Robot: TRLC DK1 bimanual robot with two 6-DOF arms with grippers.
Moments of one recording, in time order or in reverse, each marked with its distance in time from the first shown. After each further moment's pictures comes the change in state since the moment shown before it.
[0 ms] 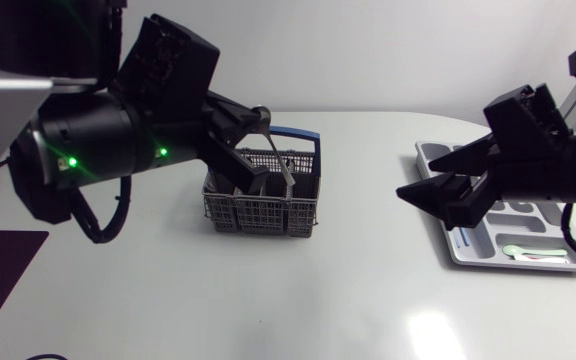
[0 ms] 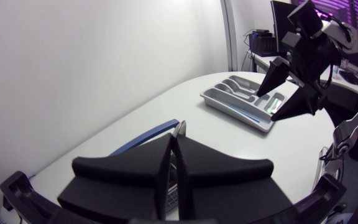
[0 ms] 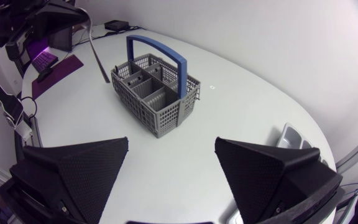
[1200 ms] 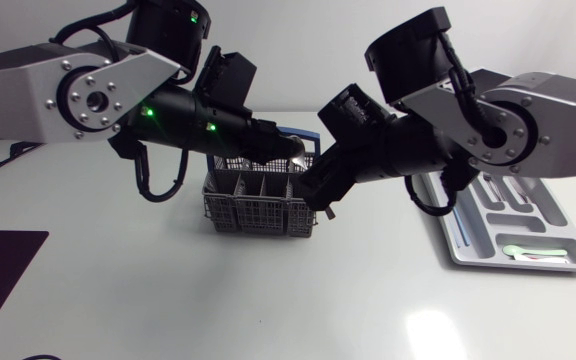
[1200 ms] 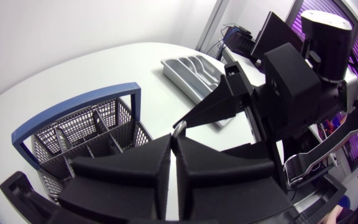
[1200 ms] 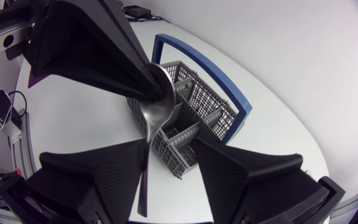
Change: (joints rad) left arm 0.171 0.319 0.203 -0.150 0.494 -0.275; right arm 0.410 0.419 0.196 0.229 0.277 0.089
